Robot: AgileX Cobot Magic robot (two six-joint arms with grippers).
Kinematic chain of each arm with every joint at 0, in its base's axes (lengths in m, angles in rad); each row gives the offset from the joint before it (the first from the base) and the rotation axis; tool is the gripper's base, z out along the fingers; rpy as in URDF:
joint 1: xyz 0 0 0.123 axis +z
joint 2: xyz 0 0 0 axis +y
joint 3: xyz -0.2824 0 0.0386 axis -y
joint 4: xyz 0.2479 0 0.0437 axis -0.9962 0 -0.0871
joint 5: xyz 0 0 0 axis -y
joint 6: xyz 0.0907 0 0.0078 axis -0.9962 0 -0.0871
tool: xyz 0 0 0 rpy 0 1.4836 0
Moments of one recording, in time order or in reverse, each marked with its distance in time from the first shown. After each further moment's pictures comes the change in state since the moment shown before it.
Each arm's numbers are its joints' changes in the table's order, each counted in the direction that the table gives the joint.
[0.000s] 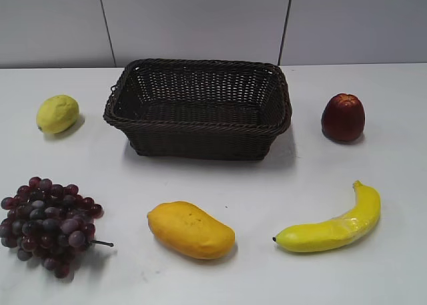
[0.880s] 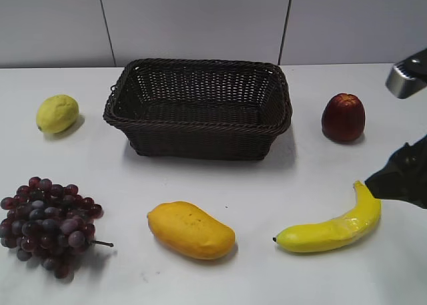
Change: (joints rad) left arm 0.000 0.000 0.000 0.000 0.000 0.000; right arm 0.280 0.837 0.165 -0.120 0.239 0.288
